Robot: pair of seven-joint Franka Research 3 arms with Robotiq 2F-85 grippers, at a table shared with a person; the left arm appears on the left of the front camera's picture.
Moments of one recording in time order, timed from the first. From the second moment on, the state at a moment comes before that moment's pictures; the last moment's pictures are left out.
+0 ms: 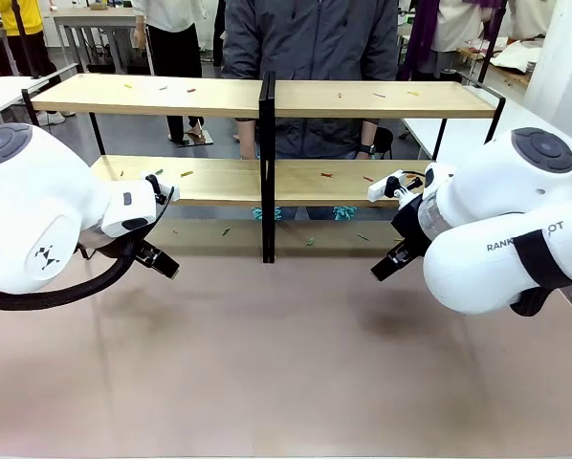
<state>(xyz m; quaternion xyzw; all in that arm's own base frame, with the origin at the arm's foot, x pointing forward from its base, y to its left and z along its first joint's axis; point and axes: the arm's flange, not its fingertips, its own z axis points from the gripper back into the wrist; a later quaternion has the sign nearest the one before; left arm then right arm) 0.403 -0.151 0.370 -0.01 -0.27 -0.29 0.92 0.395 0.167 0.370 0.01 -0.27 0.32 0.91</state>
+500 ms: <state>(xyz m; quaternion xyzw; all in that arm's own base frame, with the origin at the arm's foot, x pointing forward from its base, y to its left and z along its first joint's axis) 0.403 -0.151 0.370 -0.01 -0.27 -0.29 0.92 0.395 0.167 0.370 0.01 -0.27 0.32 0.91</state>
